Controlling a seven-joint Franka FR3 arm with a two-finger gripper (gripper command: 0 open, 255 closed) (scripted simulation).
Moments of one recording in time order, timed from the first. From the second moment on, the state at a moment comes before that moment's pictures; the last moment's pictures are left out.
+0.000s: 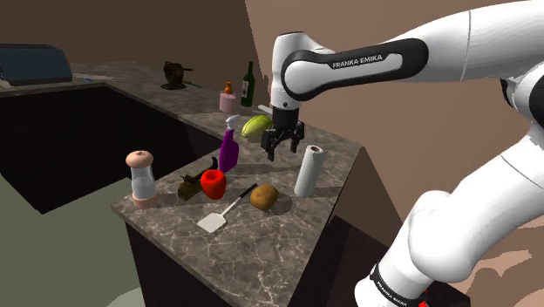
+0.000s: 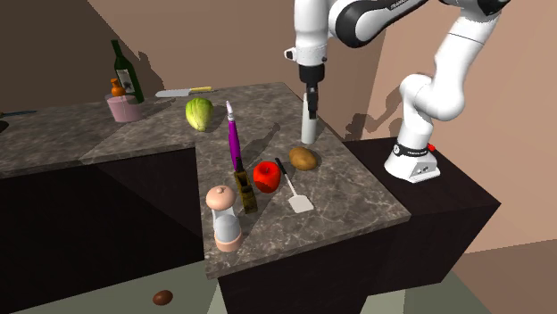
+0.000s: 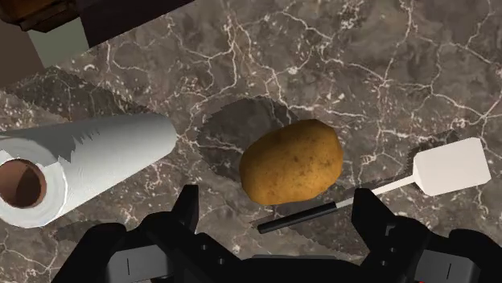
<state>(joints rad) 0.03 -0.28 0.04 -2.24 -0.05 1.84 0.34</state>
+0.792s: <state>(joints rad) 0.05 0.16 0.07 -1.87 -0.09 1.96 0.48</state>
